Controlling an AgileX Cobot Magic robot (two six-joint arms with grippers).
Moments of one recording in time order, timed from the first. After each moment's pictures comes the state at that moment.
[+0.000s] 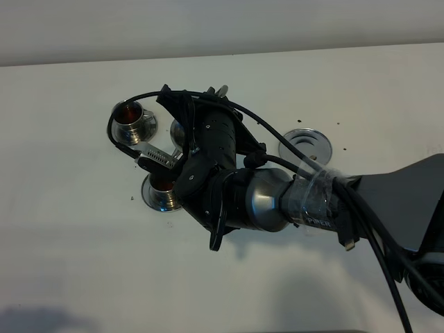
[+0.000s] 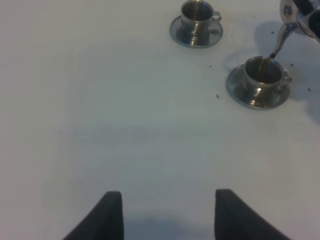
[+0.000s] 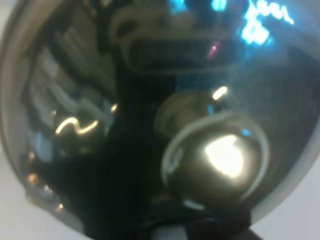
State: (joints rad) left arm -0.06 0.00 -0.51 0.01 1.06 -0.06; right arm 1.00 2.19 -1.46 -1.64 0.87 -0.31
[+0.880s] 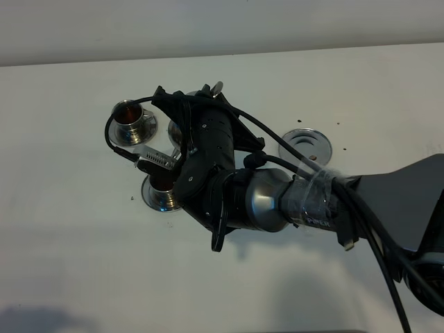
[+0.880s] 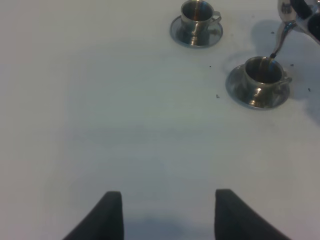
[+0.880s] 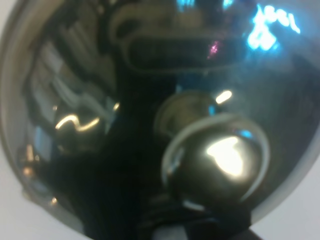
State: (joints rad) left arm -0.06 0.00 -0.51 0.01 1.06 -0.06; right arm 1.00 2.20 -1.46 -1.69 0.86 -0.35
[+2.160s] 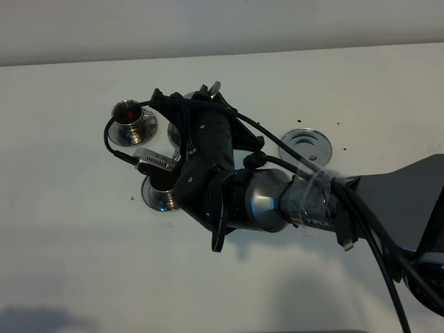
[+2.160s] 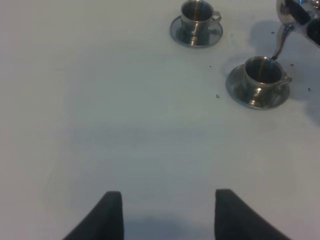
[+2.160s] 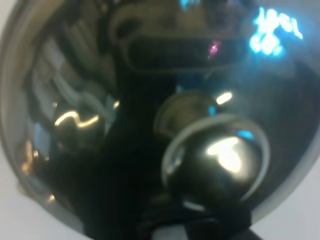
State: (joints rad) left arm -0.06 0.00 -0.51 0.01 1.06 -0.06; right arm 1.00 2.20 -1.46 -1.67 0.85 -0.35
